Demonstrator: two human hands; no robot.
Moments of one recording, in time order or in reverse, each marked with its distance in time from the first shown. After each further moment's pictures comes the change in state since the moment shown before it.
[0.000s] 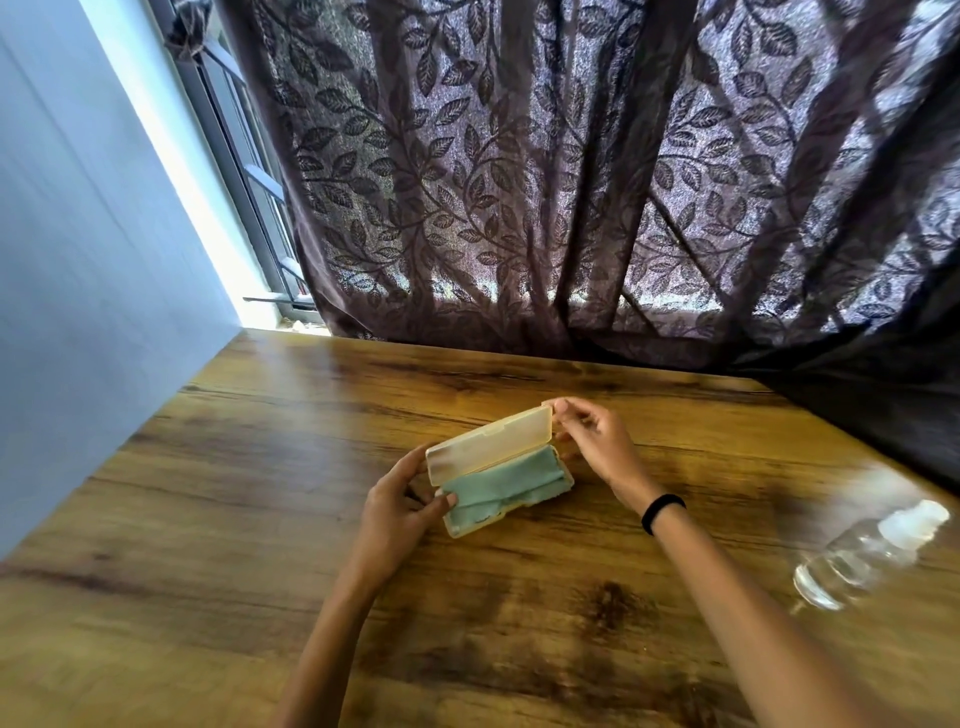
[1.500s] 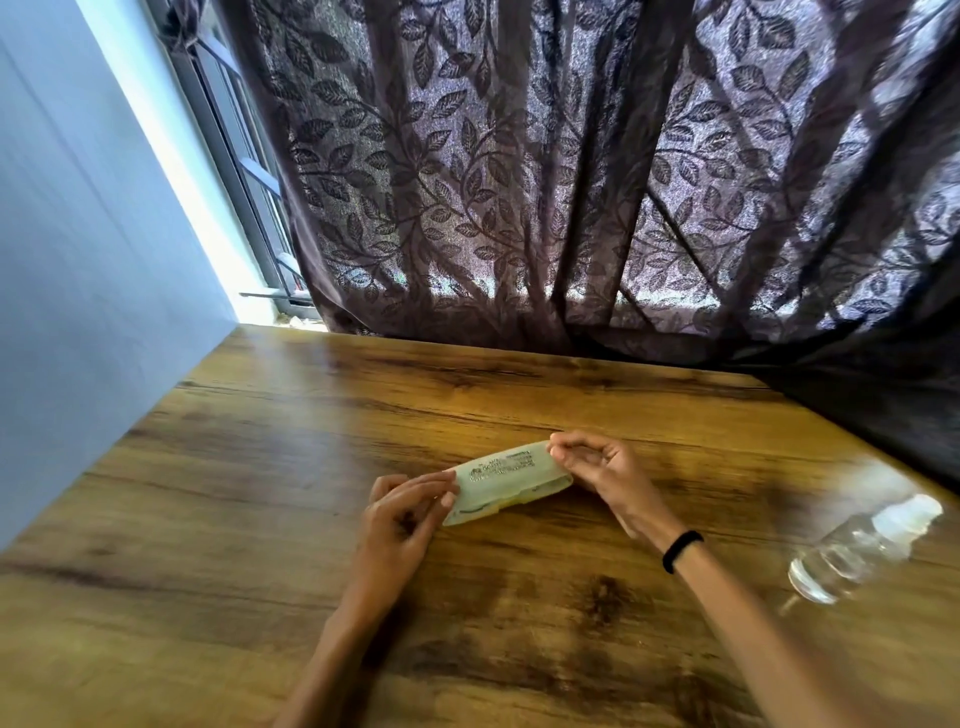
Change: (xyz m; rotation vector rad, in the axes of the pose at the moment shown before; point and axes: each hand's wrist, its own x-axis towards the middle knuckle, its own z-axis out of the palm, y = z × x) left_hand -0.023 -0.005 0.011 0.030 0.124 0.204; right_hand -0.033 0.024 -0.008 0.329 -0.127 0.065
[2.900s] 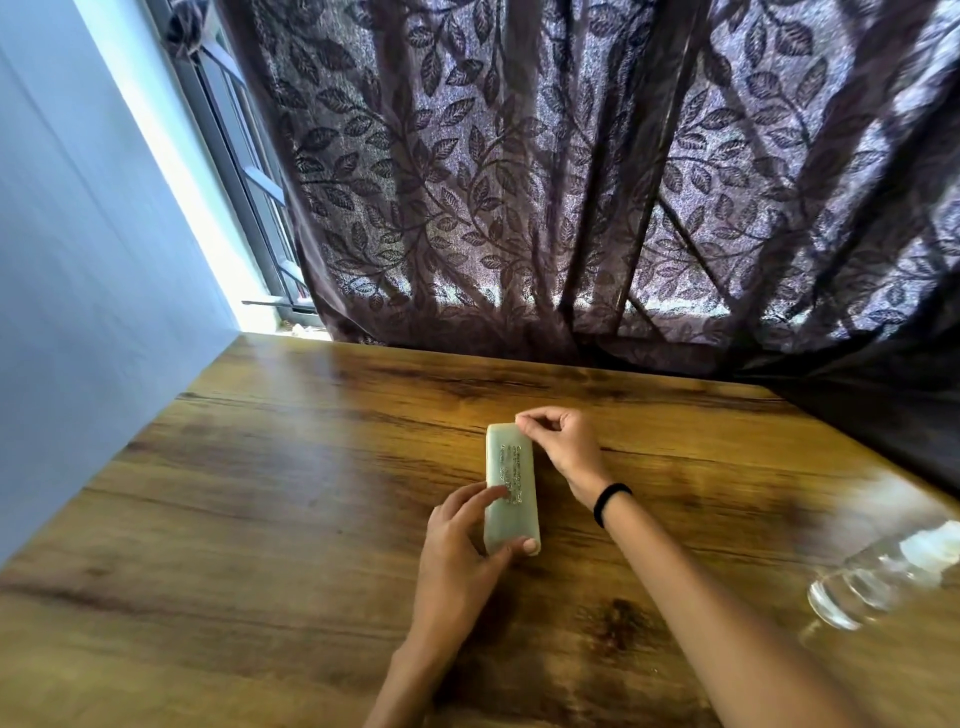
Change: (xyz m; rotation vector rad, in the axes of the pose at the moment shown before) left_hand -0.003 0.023 0.043 0.050 -0.085 -0.168; right_hand 0.057 -0.015 0.049 -0.271 0.215 -0.026
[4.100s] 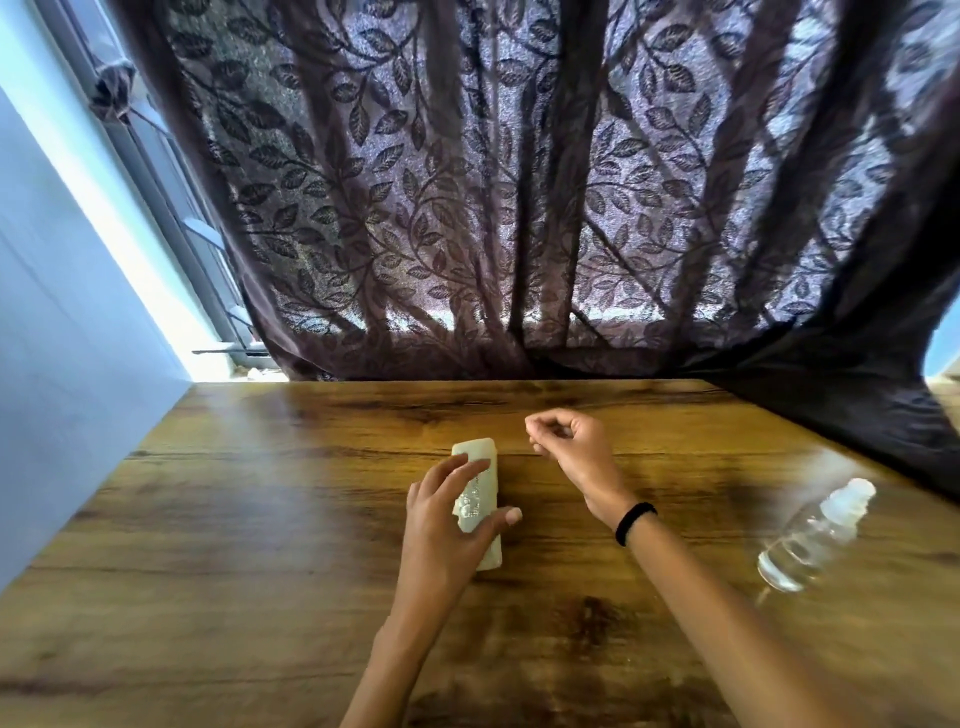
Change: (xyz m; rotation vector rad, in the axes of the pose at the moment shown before) left_hand 0.026 0.039 -0.004 0.079 -0.013 0.156; right_hand -0.030 -0.019 -0.051 0.084 0.110 -0.006
